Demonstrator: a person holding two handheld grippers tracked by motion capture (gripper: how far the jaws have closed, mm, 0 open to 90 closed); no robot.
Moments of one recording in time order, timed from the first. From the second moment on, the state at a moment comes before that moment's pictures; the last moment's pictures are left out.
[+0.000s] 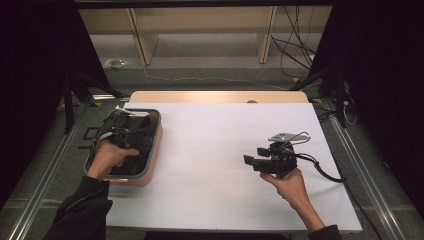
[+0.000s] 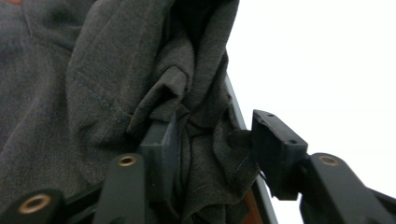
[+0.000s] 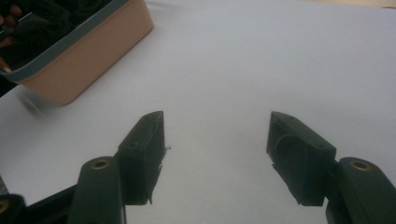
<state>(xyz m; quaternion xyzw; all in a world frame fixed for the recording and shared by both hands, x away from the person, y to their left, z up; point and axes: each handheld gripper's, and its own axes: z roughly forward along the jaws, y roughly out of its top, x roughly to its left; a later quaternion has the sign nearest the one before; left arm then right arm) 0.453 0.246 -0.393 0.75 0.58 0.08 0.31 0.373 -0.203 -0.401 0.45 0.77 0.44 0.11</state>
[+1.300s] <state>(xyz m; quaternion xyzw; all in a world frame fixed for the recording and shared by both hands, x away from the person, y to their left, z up) 0.442 0.221 -0.393 0.76 0.55 0.12 0.32 0.372 -0.200 -0.404 0.44 0.77 0.44 0.11</state>
